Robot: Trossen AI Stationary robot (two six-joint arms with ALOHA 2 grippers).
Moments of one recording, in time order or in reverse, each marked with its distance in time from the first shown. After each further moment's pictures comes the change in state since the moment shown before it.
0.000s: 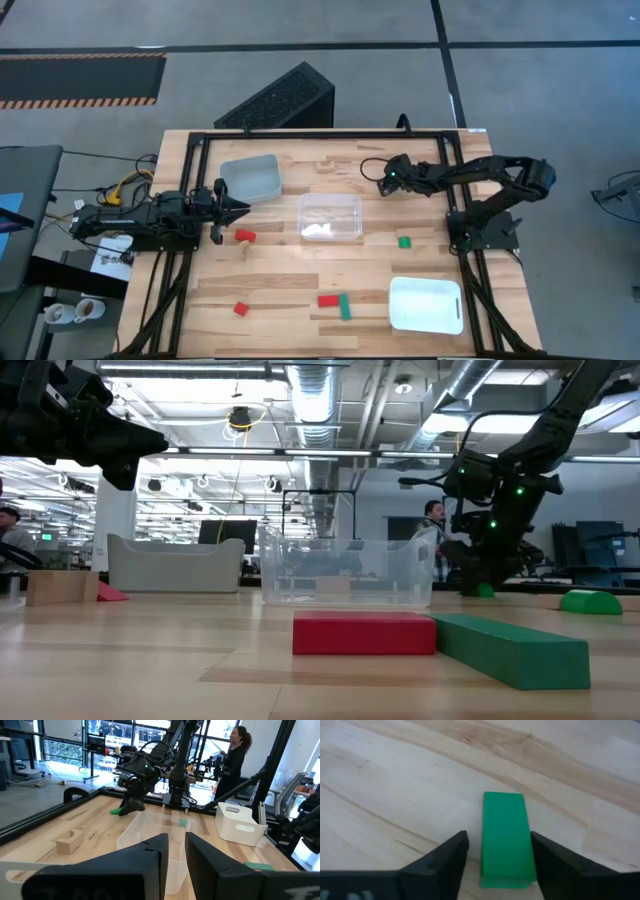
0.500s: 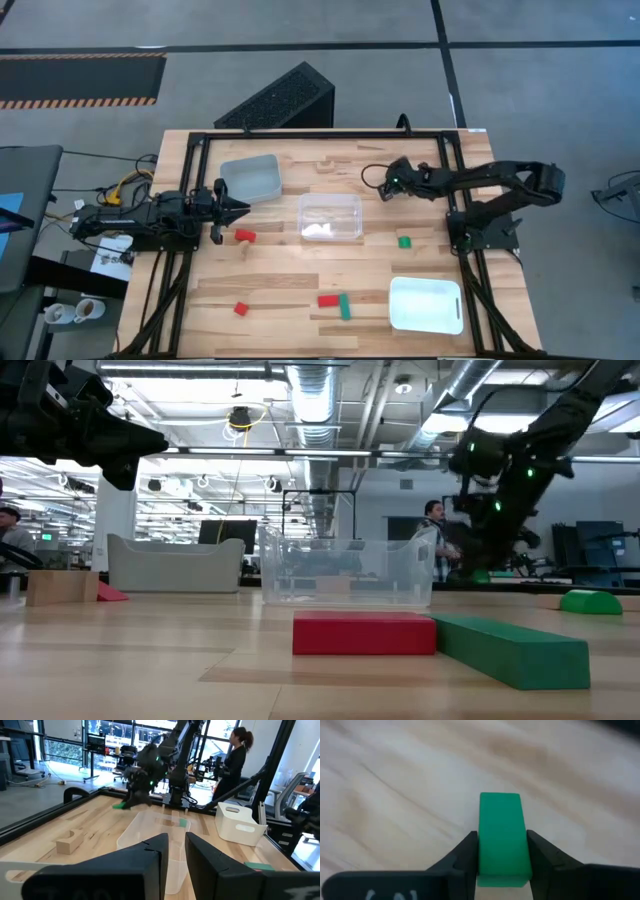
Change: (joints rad) left arm 0.000 0.000 0.000 0.000 0.000 0.000; right arm 0.097 -0.160 -0.005 0.024 0.039 -0.023
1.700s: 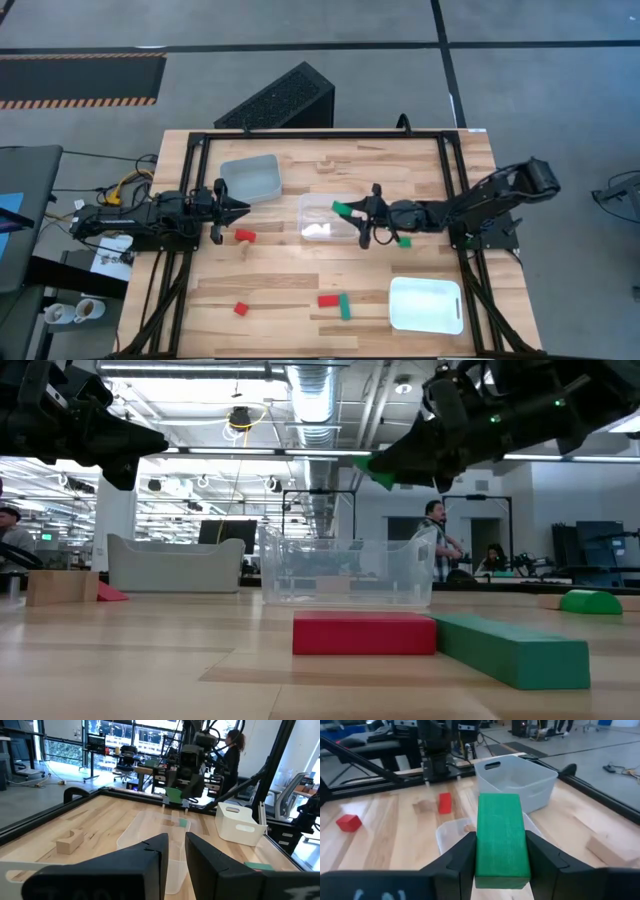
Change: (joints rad) left arm 0.000 0.000 0.000 0.000 0.000 0.000; right arm 0.549 0.118 0.033 0.816 -0.061 -0.353
